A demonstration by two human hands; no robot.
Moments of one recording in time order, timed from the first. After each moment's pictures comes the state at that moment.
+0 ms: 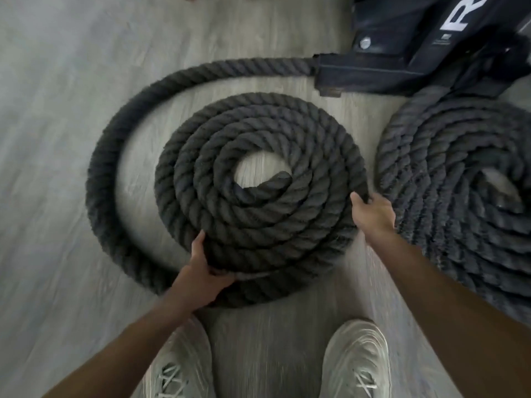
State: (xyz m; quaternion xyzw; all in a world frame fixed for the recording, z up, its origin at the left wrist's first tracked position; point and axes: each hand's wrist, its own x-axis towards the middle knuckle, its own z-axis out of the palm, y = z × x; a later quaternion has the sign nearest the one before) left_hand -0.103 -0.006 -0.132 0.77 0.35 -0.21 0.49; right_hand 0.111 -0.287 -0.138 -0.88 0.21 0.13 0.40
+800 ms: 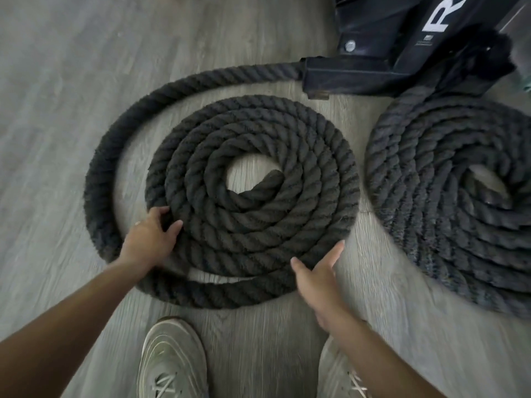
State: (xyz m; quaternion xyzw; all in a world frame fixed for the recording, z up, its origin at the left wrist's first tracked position) left_hand -0.052 0.070 -0.119 0.88 0.37 -0.11 0.27; right_hand -0.027 -0.245 -0.136 -0.77 0.22 0.31 0.52
